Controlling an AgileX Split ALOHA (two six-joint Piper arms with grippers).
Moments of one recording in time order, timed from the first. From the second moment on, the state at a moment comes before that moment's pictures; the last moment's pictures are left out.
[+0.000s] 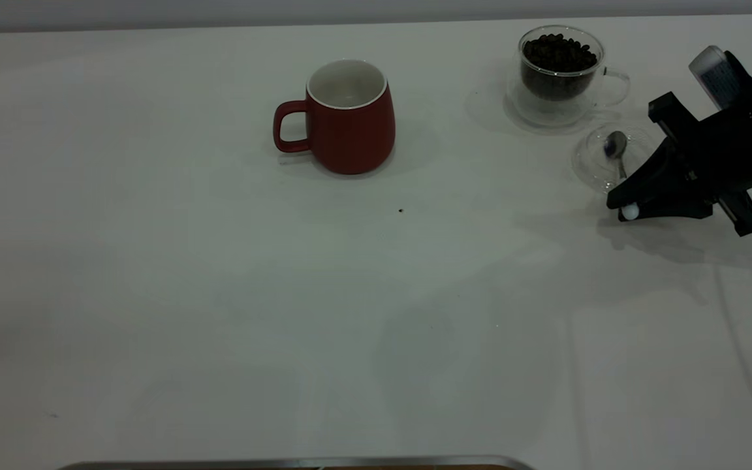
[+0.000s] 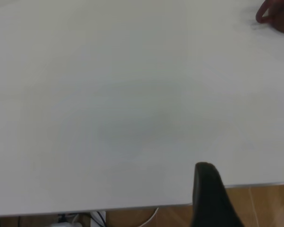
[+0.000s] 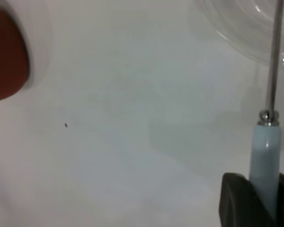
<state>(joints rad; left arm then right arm) 0.05 -0.02 -0.49 -0.08 1.14 0.10 -0.15 2.43 -1.10 1.37 0.71 -1.01</state>
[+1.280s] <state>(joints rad) 0.05 -0.02 -0.49 -0.08 1.14 0.10 -0.15 2.34 -1.10 1.26 0.73 -1.00</state>
